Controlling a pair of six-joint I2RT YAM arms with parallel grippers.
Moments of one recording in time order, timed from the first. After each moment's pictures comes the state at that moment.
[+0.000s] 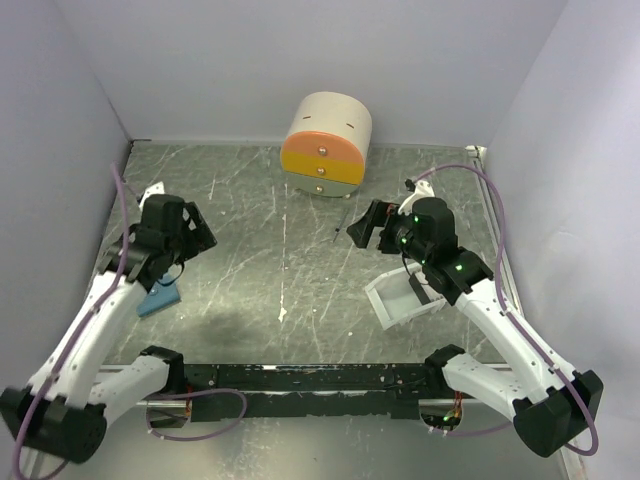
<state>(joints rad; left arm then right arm) -0.29 0.92 0.96 -0.77 -0.26 -0.64 0.48 0.96 0.89 -0.37 -0.05 0.53</state>
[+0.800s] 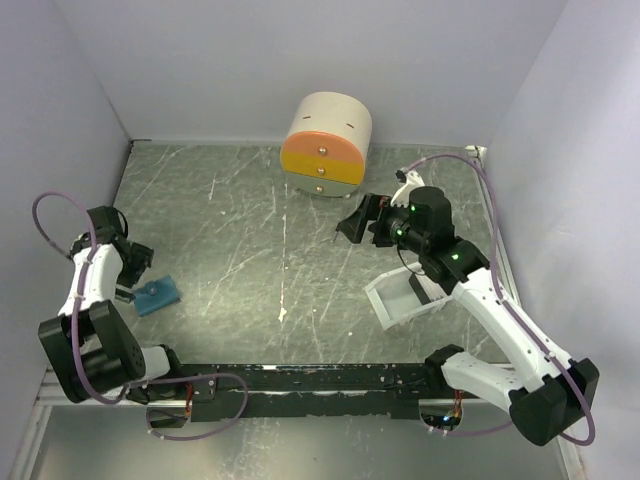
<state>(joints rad) 0.36 1.27 0.85 -0.76 -0.26 -0.89 0.48 1.02 0.96 -0.35 -0.17 0.52</state>
